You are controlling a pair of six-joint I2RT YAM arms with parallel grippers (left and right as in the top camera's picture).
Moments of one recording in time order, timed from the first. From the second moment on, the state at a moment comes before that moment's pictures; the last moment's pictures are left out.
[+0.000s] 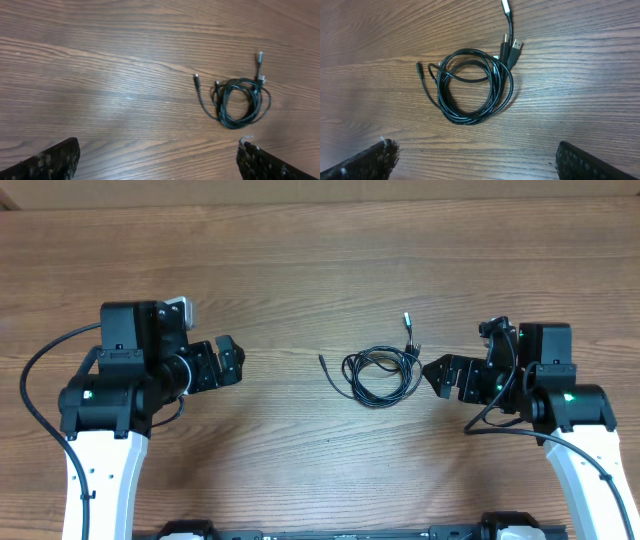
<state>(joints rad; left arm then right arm) 0.00 1.16 1.21 -1.06 0.28 -0.26 -0.01 1.12 0.90 -0.83 -0.42 0.18</state>
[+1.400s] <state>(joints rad) -0.55 1.93 1.21 -0.47 0.34 -0.10 -0.01 1.12 0.90 -0.84 -0.47 0.18</state>
